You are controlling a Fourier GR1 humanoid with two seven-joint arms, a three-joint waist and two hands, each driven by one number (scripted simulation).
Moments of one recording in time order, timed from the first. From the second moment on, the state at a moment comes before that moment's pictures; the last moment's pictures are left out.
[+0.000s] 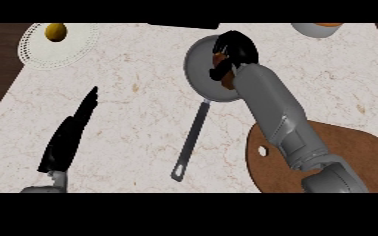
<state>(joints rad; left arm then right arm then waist) 0.00 0.22 -0.06 -1.59 -0.17 0.00 0.14 -1.11 -0.02 -0.11 -0.33 0.80 -0.24 0.21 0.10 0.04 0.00</state>
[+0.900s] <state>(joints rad) 0.00 0.22 -0.06 -1.59 -0.18 0.00 0.13 -1.13 -0.02 -0.45 -0.33 0.45 -0.51 -0.07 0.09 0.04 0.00</state>
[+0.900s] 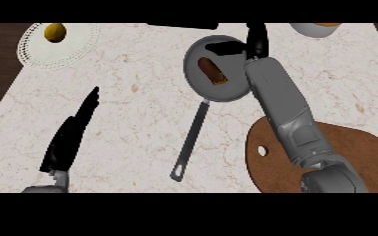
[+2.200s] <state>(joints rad) 0.06 0.21 0.01 -1.60 -0.18 0.00 0.13 -0.80 -0.48 -0.59 -0.33 0.25 -0.17 -0.44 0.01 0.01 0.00</state>
